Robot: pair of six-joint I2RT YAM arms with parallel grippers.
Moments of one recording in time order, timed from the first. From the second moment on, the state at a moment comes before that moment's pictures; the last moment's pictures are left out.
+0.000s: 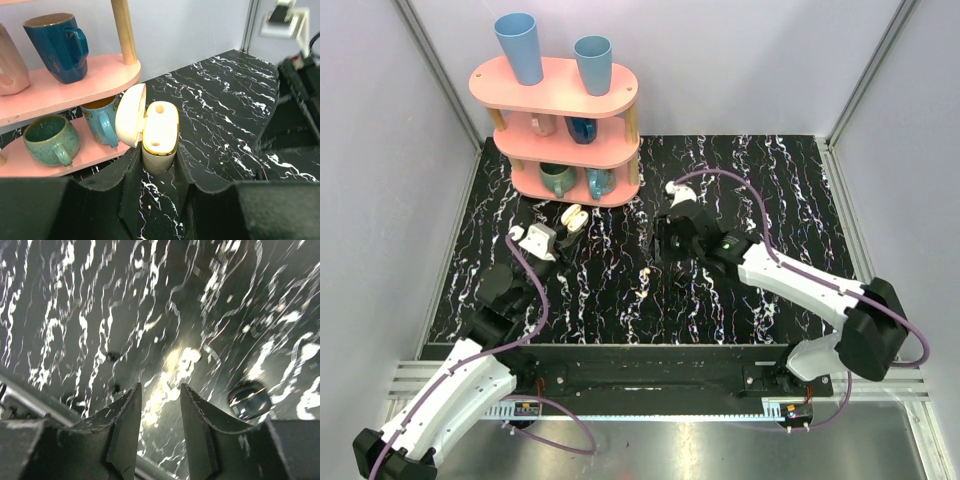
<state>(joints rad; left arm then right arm) -0.51 0.50 0.42 0.24 0.05 0.07 0.84 1.38 1.10 -0.32 0.16 0.55</state>
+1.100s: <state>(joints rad) -0.51 0.47 0.42 0.23 0.04 0.07 0.88 1.74 1.00 -0.25 0.00 1.00</state>
